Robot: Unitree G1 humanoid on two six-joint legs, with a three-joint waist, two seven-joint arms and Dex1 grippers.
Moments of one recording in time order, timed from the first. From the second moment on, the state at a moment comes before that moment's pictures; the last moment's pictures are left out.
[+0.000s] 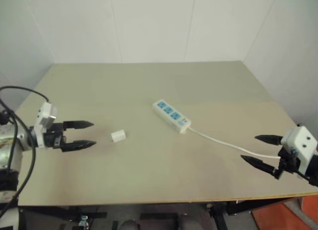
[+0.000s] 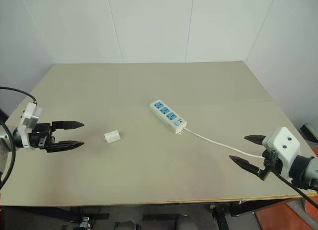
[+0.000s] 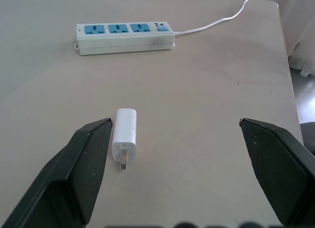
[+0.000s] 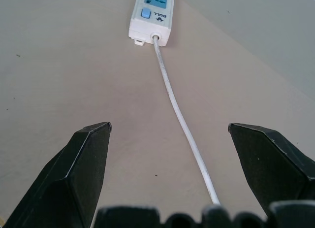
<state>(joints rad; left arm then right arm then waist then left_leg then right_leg) -0.48 0.96 0.20 0.42 -0.50 0.26 -1.58 0.20 -0.92 -0.56 -0.42 0.45 0.41 0.98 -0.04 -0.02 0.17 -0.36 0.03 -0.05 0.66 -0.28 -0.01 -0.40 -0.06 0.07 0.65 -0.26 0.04</state>
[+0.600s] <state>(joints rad) -0.48 0.95 0.20 0.42 -0.50 0.26 -1.58 0.22 -0.92 -0.56 -0.42 0.44 0.41 0.96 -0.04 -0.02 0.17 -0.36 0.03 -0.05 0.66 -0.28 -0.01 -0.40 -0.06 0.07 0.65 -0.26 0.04</state>
